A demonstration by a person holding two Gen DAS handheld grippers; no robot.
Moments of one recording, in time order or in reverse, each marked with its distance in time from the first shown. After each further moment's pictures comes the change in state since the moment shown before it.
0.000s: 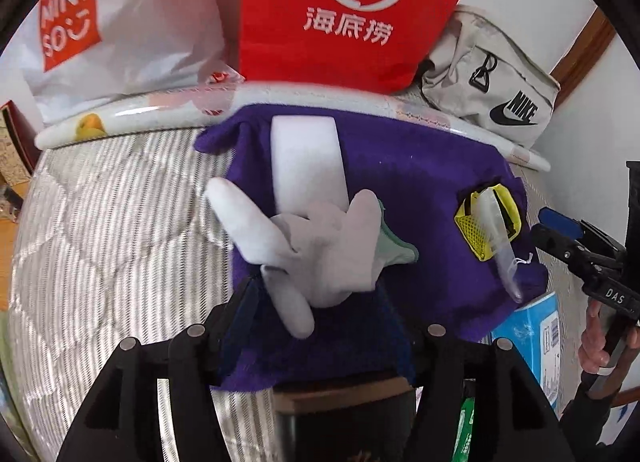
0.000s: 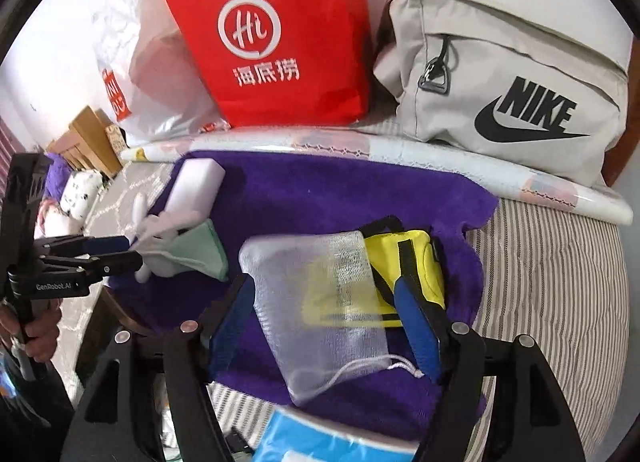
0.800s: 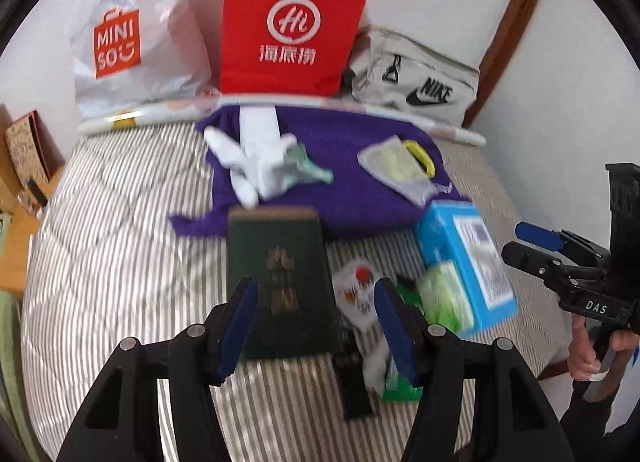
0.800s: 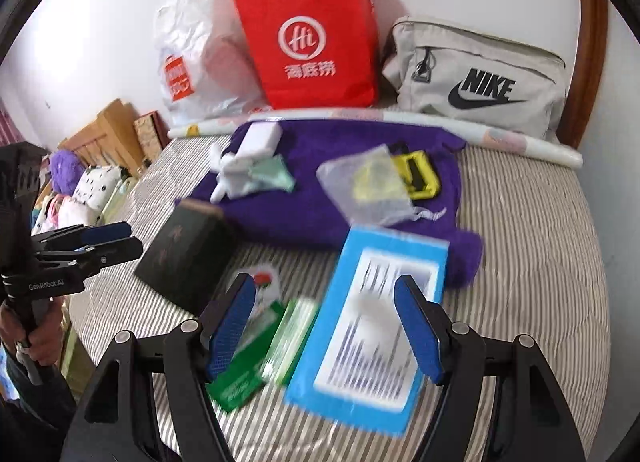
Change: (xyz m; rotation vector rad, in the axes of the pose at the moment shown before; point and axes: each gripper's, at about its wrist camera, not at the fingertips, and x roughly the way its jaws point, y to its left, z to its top) left arm -0.096 -0.038 -0.129 0.081 -0.137 -0.046; right arm -0.108 0.059 -0.126 -0.012 -0.066 -0.017
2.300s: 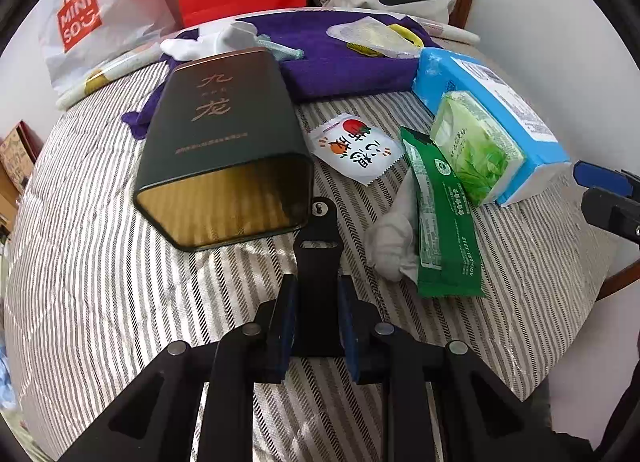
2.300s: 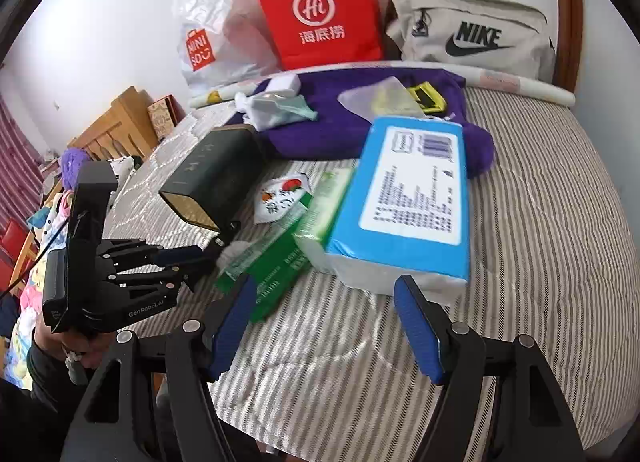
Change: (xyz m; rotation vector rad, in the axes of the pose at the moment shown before) left arm 0.058 -0.025 -0.095 0.179 0.111 0.093; right arm -0.014 0.022 -0.096 0.041 -0.005 0.036
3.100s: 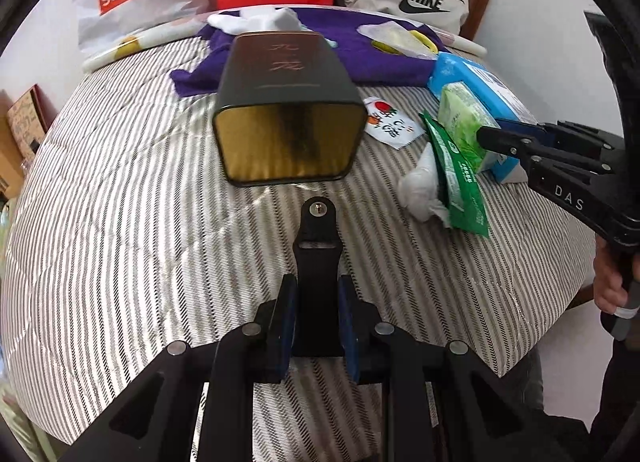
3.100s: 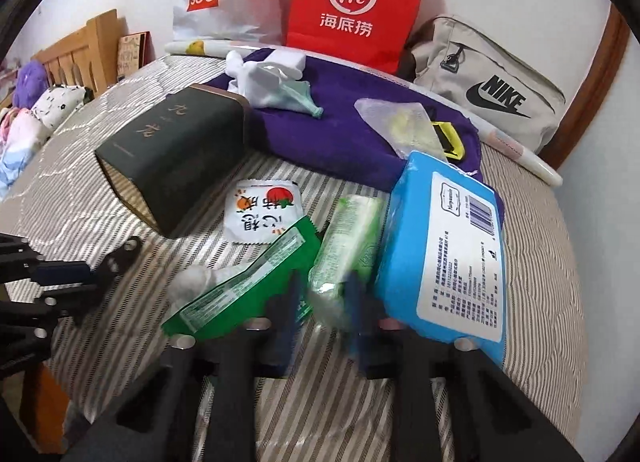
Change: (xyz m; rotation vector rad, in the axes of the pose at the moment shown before) left arm -0.020 0.034 -0.037 -0.070 -0.004 -0.033; right arm 0.069 0.059 0.025 -0.248 0.028 -0.314
